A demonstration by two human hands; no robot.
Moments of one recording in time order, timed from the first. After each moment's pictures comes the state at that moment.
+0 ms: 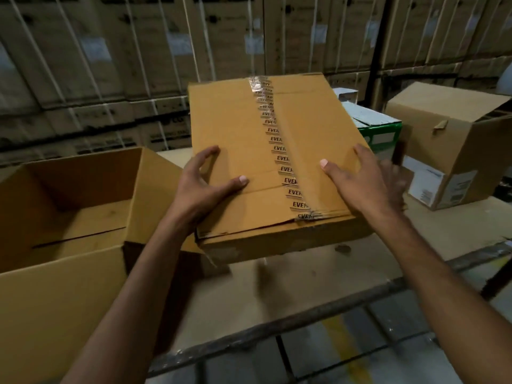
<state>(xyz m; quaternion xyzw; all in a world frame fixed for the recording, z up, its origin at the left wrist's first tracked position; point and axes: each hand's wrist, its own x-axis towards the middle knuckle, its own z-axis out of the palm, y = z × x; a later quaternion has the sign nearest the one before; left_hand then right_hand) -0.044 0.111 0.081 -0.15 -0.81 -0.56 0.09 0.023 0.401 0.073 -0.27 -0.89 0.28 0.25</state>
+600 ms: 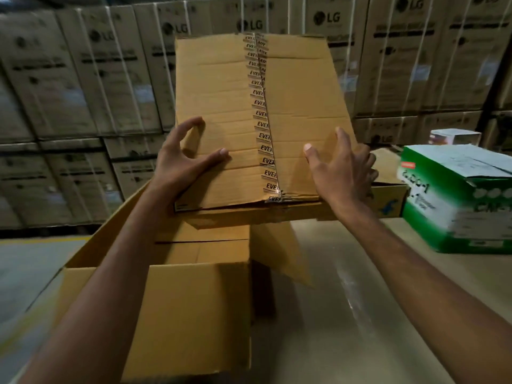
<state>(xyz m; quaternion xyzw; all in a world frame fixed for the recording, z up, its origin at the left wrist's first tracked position) -0.090 -0.165 0.167 -0.11 -0.83 -0.45 0.30 -0.104 0.126 0.134 -0.11 -0.86 0.35 0.37</state>
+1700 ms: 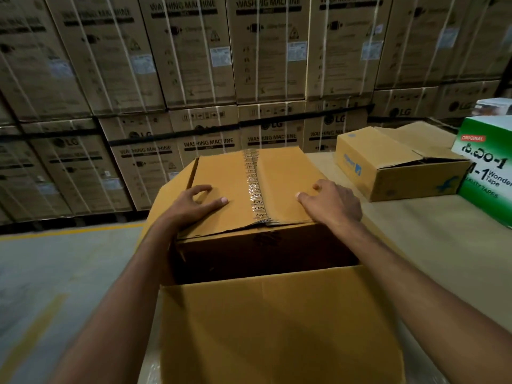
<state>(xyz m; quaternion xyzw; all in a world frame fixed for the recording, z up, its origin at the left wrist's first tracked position) -0.217 -0.448 0.041 0.03 -0.92 -0.40 -0.03 -0.176 -0.132 0.044 -0.11 -0.96 0.22 0.14</state>
